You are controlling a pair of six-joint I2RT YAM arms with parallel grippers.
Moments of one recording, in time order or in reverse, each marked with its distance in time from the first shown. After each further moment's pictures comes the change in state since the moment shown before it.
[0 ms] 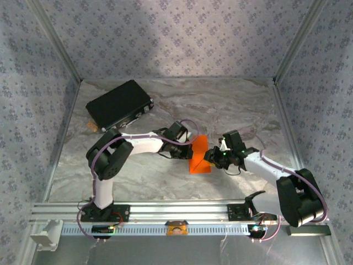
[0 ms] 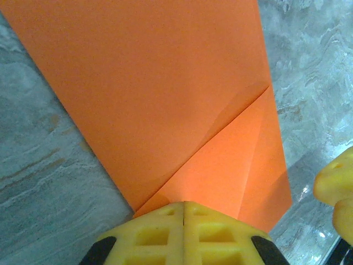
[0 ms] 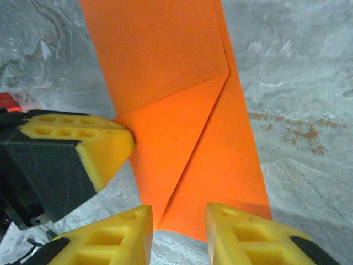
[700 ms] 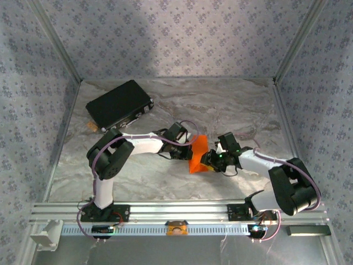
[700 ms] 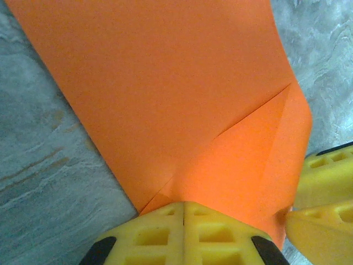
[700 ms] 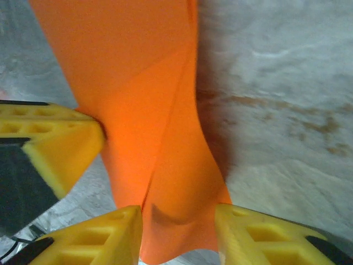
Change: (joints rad) left arm 0.000 0.007 -0.012 0.015 0.001 0.000; right arm 0.040 0.115 0.005 0.047 -0.008 0.008
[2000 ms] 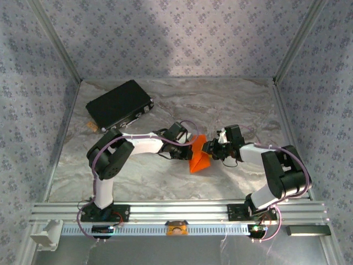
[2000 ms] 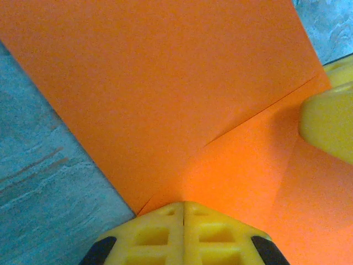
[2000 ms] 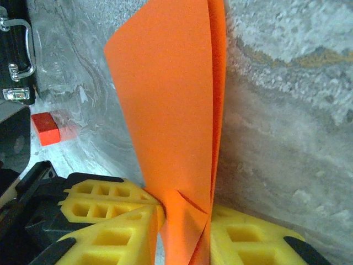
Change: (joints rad) left arm 0.000 0.000 0.000 0.000 0.001 0.003; right arm -0.153 0.162 0.035 0.282 -0.155 -0.054
